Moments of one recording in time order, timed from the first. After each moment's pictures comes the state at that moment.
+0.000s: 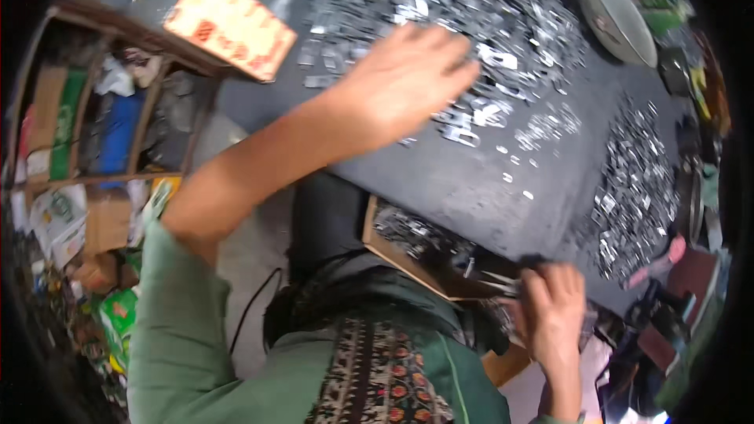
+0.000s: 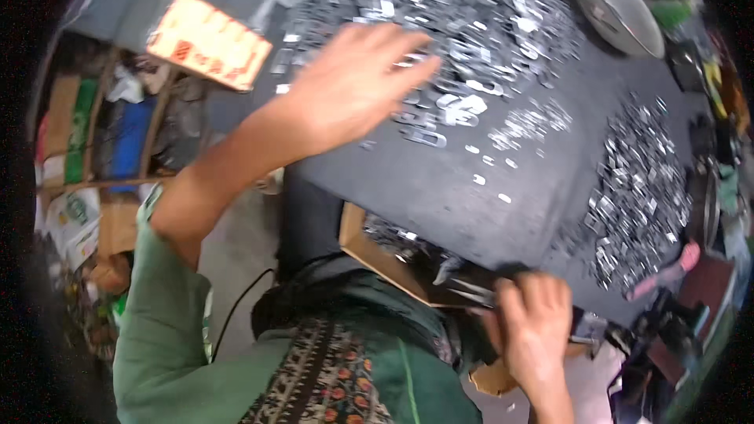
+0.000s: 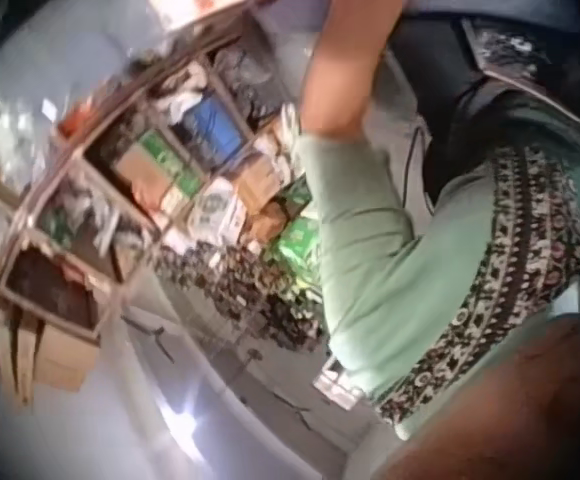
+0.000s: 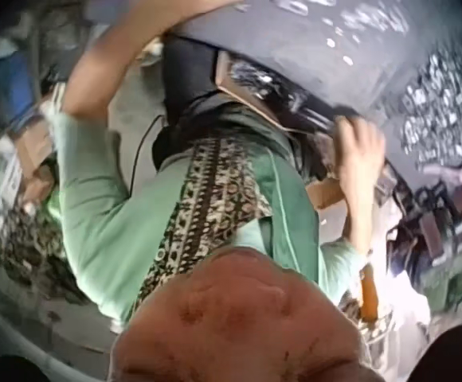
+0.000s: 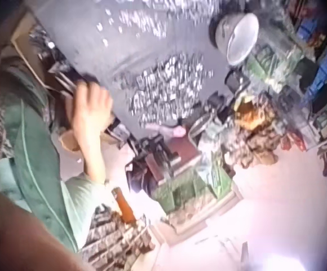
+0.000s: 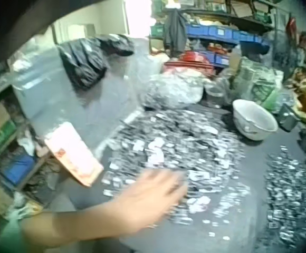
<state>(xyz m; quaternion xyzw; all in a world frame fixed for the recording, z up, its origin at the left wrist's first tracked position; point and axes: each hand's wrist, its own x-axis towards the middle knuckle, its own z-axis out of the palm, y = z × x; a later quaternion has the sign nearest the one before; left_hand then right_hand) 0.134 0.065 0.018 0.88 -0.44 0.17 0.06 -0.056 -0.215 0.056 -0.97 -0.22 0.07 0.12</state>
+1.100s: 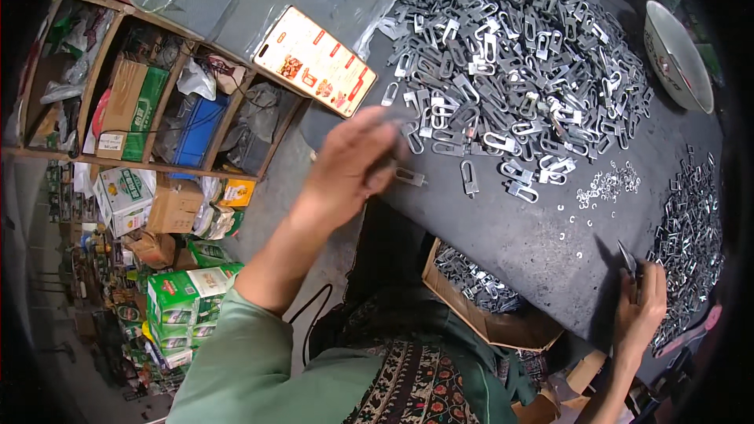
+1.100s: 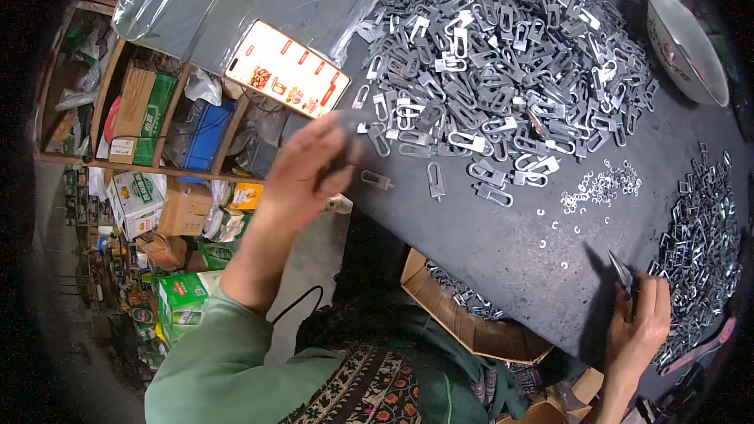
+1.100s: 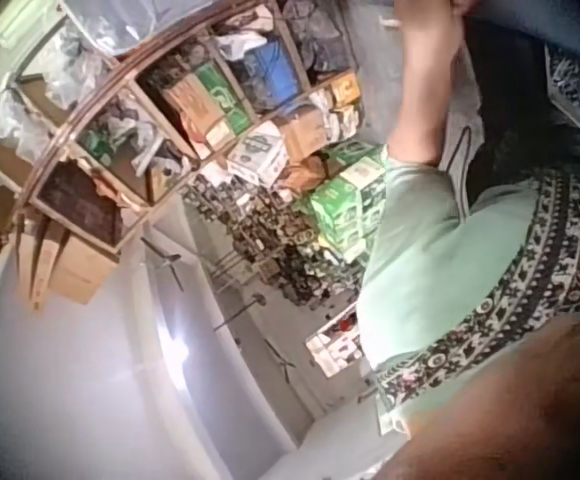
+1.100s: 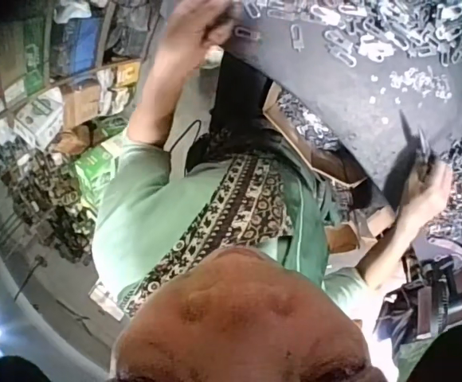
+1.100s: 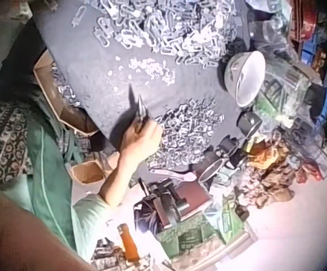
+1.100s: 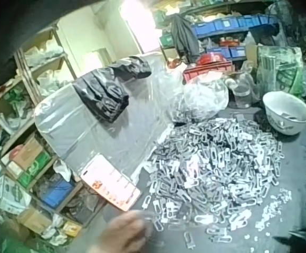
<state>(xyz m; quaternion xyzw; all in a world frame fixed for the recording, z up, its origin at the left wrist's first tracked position) 0.069 0.140 0.025 0.55 0.07 -0.17 0.82 0.007 -0.281 0.008 -0.99 -0.04 -0.10 0.14</state>
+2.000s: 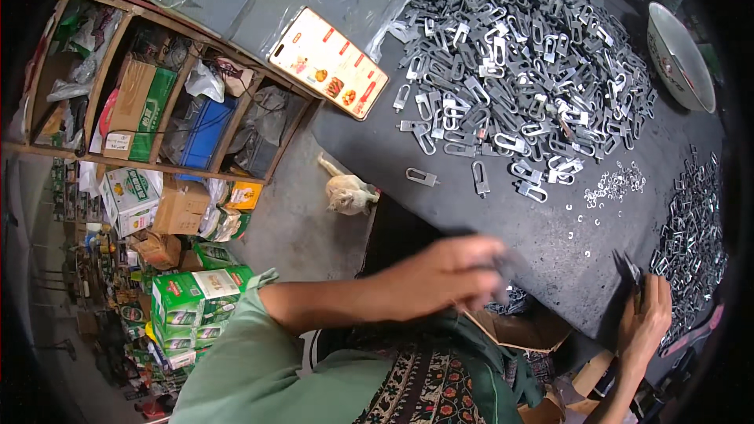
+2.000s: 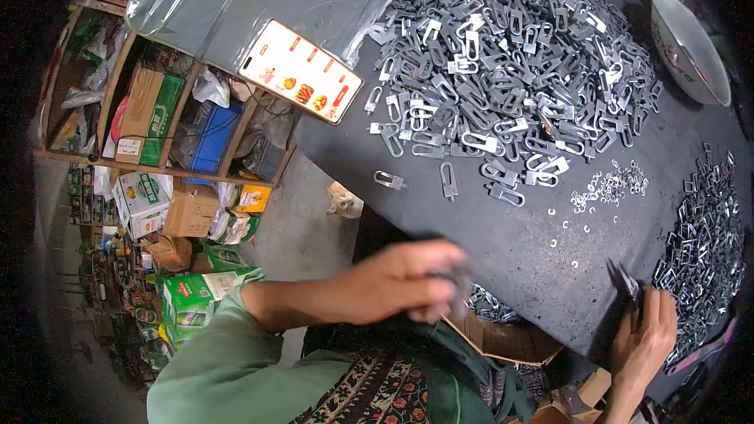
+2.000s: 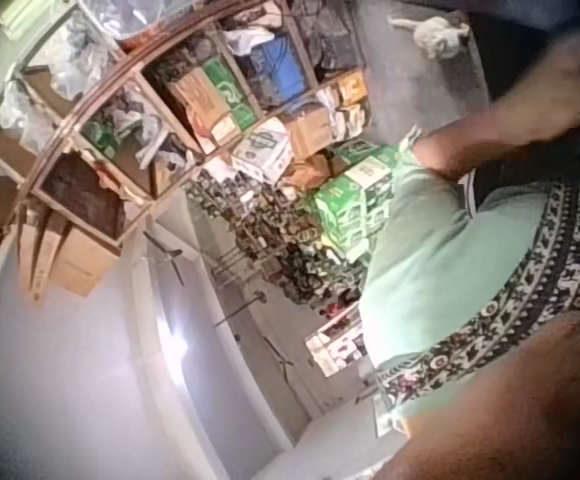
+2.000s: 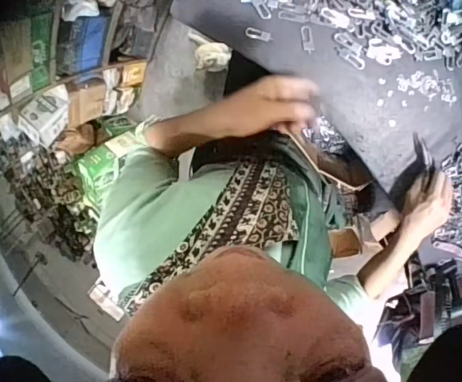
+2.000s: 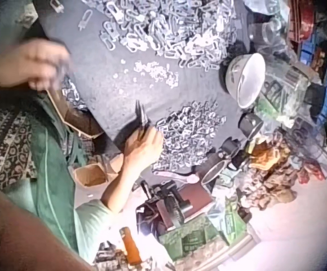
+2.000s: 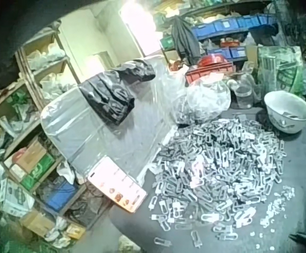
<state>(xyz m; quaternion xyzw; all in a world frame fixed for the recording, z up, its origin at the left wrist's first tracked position) 0.001 0.059 0.025 0.51 0.04 -0.41 0.75 -0.012 -0.300 0.004 -0.99 -0.04 -0.05 0.08</state>
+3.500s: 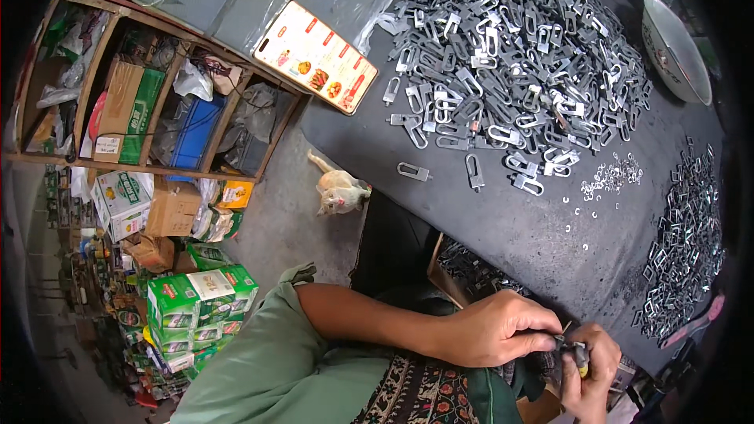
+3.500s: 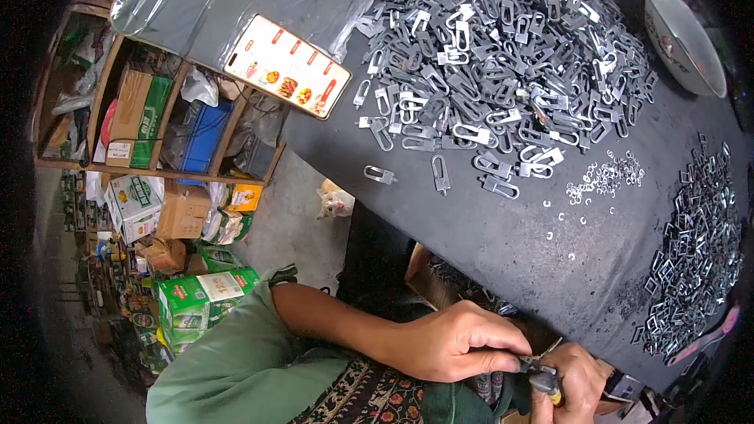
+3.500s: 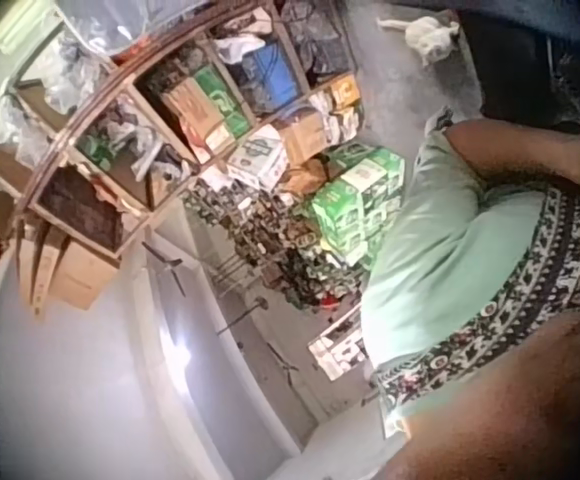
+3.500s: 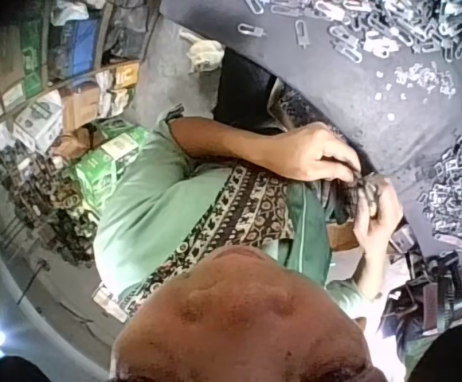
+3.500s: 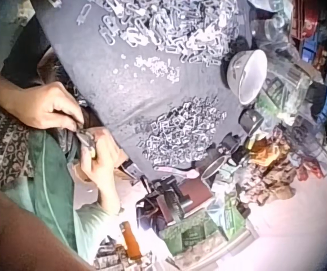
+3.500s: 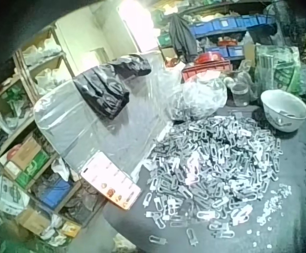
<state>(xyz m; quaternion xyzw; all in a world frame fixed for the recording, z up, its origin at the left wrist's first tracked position) -0.020 -0.010 0.010 0.58 -0.21 -0.31 0.73 -0.048 -0.225 0.068 -0.86 -0.16 0.15 0.46</state>
